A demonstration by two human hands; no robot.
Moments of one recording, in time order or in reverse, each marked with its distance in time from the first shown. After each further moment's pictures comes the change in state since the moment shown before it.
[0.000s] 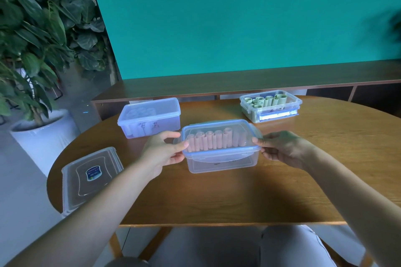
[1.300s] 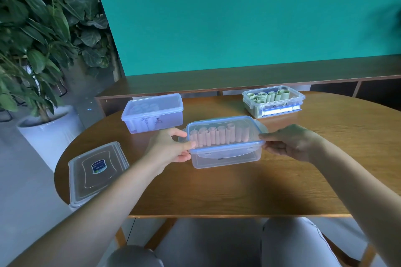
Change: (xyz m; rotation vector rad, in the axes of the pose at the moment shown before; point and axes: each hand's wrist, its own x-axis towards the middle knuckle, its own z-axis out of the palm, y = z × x) left_hand -0.018 0.005 0.004 0.211 0.004 0.042; right_hand -0.017 -0.009 -0.001 -0.022 0.033 0.006
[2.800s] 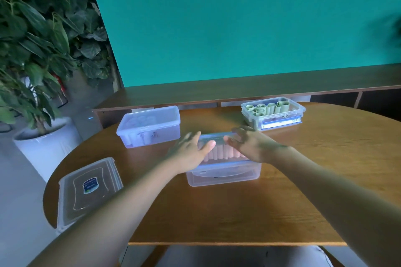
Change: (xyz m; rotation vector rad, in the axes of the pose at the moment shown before) left_hand 0.056 0.015 0.045 0.891 -0.151 0.259; right_hand 0.054 -0.017 0.053 -1.148 -0.034 -0.390
